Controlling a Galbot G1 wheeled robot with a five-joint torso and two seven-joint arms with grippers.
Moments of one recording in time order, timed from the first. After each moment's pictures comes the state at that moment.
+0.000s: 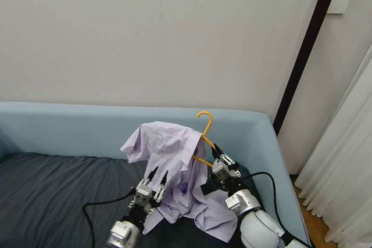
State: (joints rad) left arm 1.36 -0.74 -0.17 -2.16 -0.35 -0.13 -0.35; right arm -0.91 0.98 -0.14 1.86 -0.26 -0.14 0.38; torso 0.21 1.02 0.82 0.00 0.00
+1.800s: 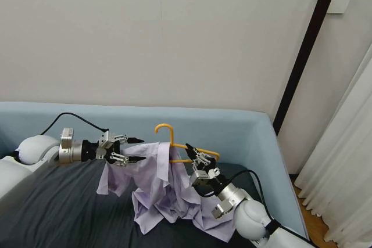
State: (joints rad) left arm 0.43 -0.49 0.12 -1.46 -0.79 -0.09 1.05; right arm -0.81 1.02 -0.19 1.76 -0.68 0.11 0.25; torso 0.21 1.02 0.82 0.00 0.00
